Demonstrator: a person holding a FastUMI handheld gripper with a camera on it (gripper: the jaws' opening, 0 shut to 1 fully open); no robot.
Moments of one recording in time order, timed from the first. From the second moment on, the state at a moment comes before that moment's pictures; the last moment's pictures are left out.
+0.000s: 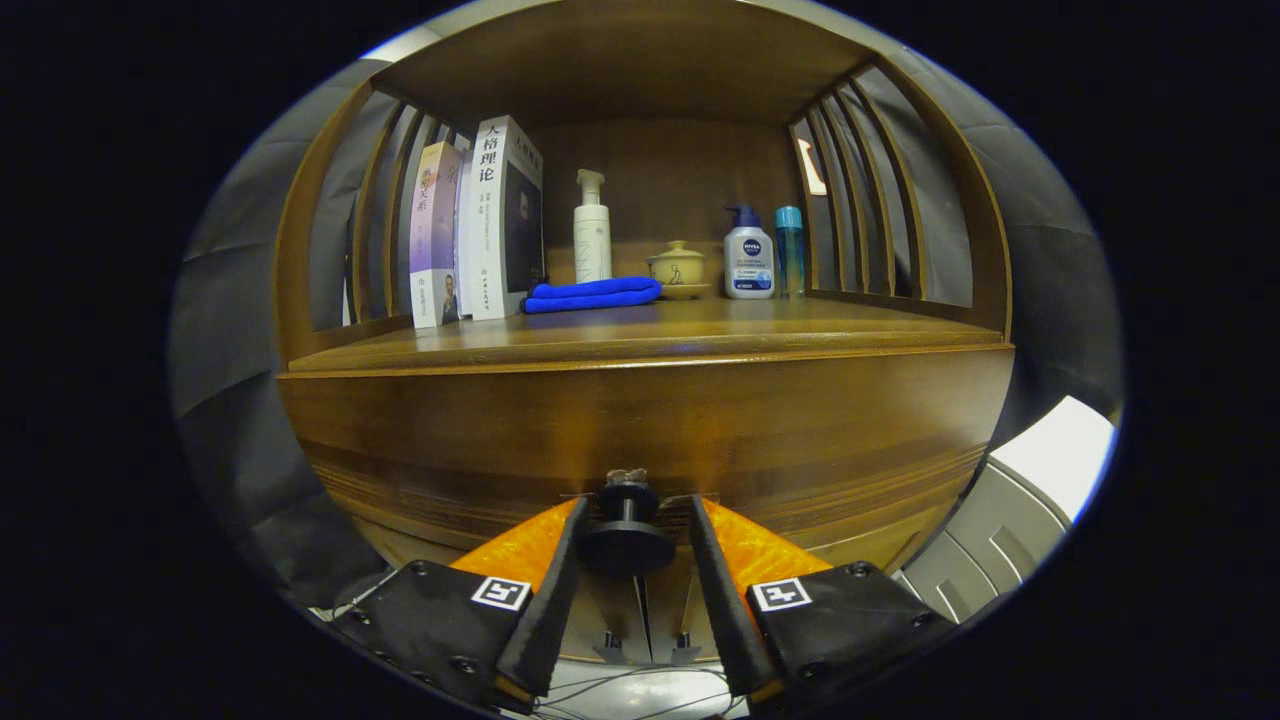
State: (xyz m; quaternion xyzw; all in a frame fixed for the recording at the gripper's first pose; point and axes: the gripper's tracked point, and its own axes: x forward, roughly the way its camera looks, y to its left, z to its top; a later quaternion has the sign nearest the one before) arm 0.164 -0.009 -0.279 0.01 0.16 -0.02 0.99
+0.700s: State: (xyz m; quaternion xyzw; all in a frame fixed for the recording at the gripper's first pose) arm 0.164 -0.005 -0.285 0.00 0.17 -0.02 0.99
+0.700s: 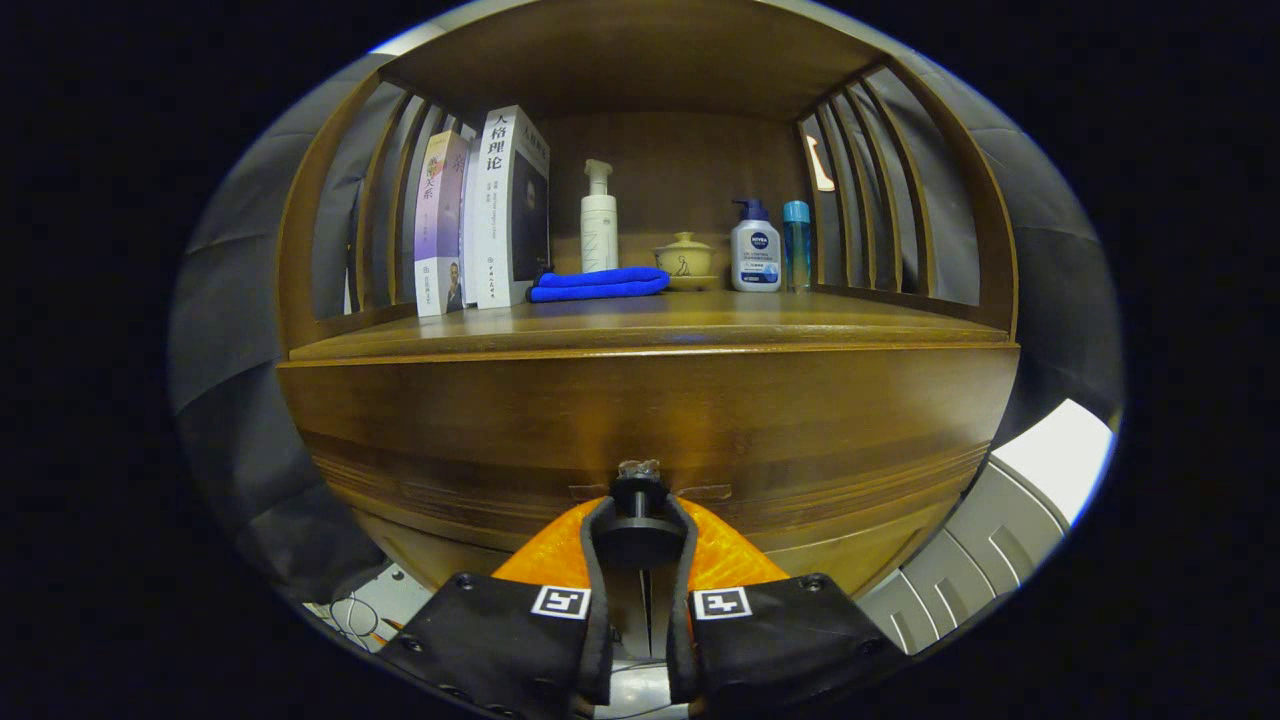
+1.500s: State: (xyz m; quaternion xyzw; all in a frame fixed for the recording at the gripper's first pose) arm 0.122 -0.006 -0.284 -0.01 0.17 -0.01 0.98
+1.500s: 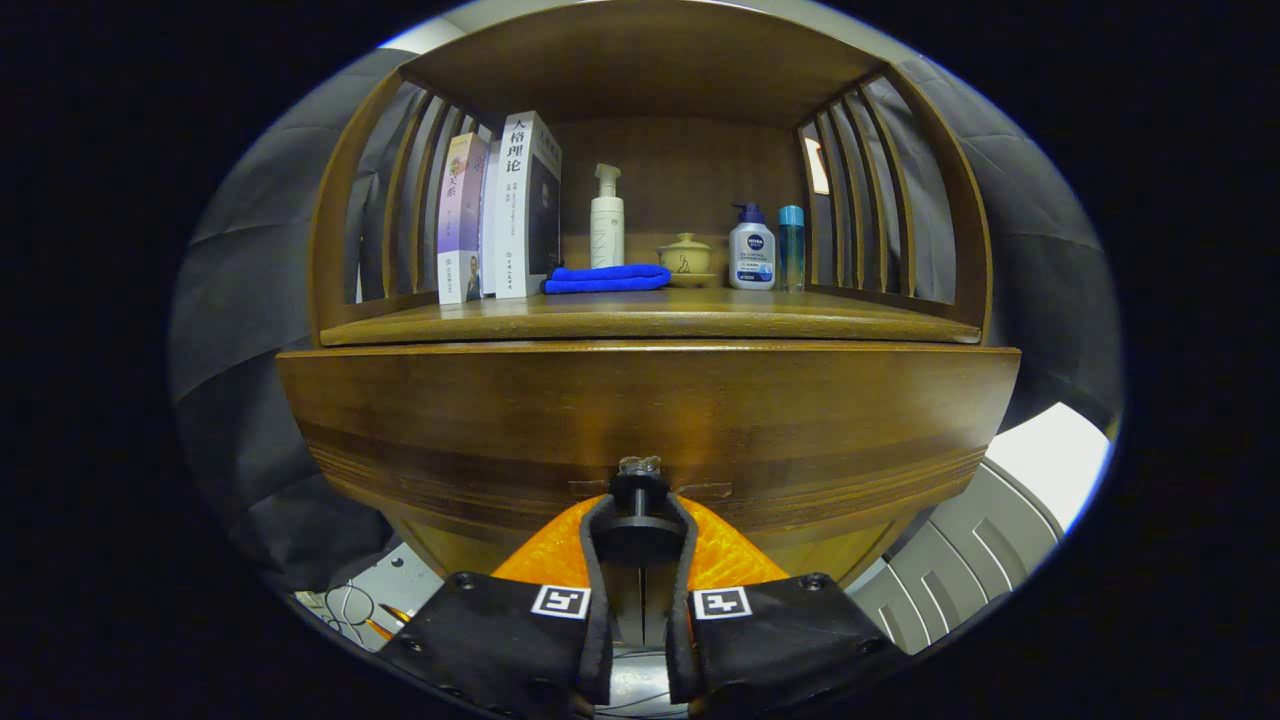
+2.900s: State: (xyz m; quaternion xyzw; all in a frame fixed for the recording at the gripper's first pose) arm 0.016 -0.001 -0.288 -0.04 0.19 0.03 0.98
